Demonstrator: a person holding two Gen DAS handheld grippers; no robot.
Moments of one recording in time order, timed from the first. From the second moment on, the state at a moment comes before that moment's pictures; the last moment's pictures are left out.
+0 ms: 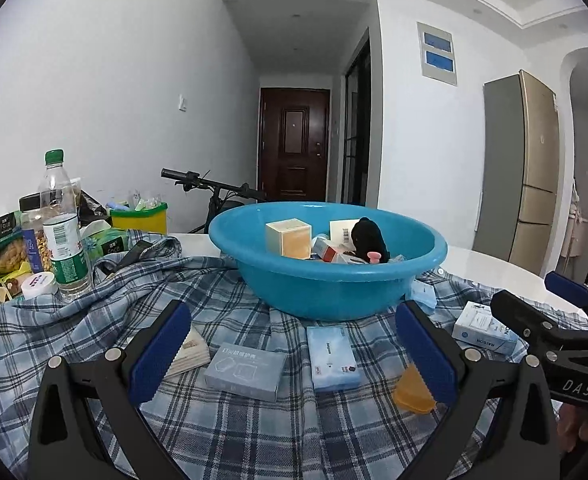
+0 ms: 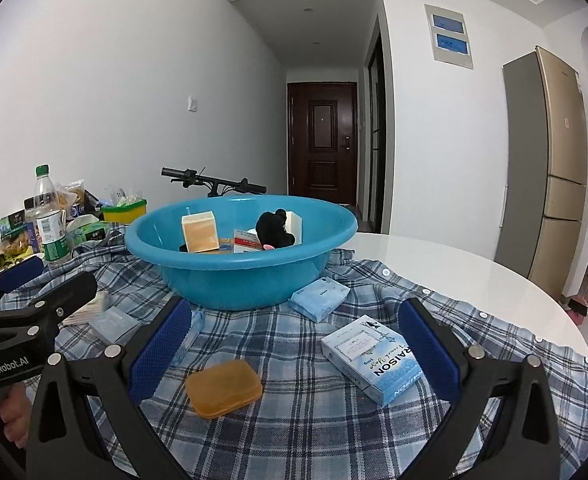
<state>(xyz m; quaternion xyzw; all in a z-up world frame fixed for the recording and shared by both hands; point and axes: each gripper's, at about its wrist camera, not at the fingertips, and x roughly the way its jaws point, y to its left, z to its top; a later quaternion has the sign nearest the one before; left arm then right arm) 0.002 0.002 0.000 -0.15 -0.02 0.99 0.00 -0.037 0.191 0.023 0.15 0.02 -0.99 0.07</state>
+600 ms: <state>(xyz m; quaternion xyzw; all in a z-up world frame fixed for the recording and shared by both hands) 0.002 0.002 0.000 -0.15 -0.02 0.99 0.01 -0.036 0.191 0.023 0.15 0.01 -0.99 0.07</state>
